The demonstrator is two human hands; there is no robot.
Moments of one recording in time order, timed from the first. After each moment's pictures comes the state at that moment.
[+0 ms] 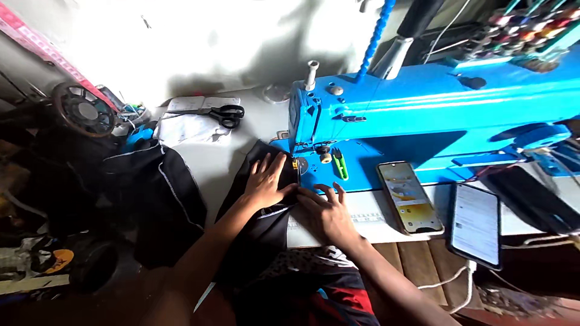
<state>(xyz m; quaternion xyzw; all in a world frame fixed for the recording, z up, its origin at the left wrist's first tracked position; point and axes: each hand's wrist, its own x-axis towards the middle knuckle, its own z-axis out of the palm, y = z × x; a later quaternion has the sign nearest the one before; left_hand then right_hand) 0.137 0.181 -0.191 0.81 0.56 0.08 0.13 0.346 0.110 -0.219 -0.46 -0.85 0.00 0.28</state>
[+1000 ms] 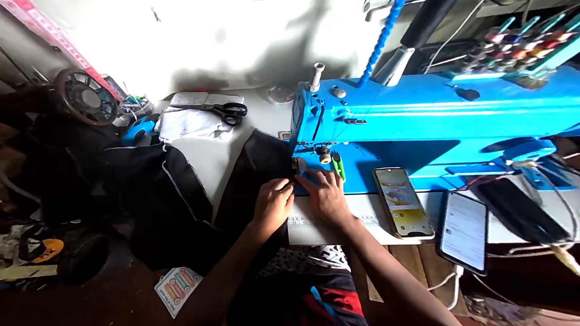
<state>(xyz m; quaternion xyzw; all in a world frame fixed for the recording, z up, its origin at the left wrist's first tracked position) 0.173 0.121 -0.203 0.78 0.55 0.29 0.11 0.349 0.151 -0.209 -0.50 -0.83 0.04 0.23</state>
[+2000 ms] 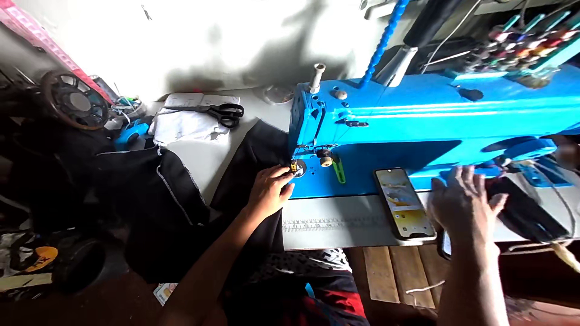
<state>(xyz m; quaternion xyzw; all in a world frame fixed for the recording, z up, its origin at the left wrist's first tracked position) 0.150 0.166 -0.210 0.82 0.48 0.31 0.11 0.532 0.130 -0.156 -0.81 -0.56 0.02 0.17</state>
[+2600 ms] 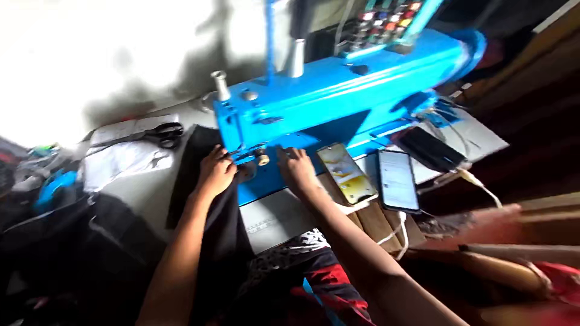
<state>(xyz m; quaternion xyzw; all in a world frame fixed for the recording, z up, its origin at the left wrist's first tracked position) 0.136 0.249 -0.198 0.85 0.47 0.21 0.11 0.379 0.178 -0.193 -0.66 -0.70 0.08 0.25</state>
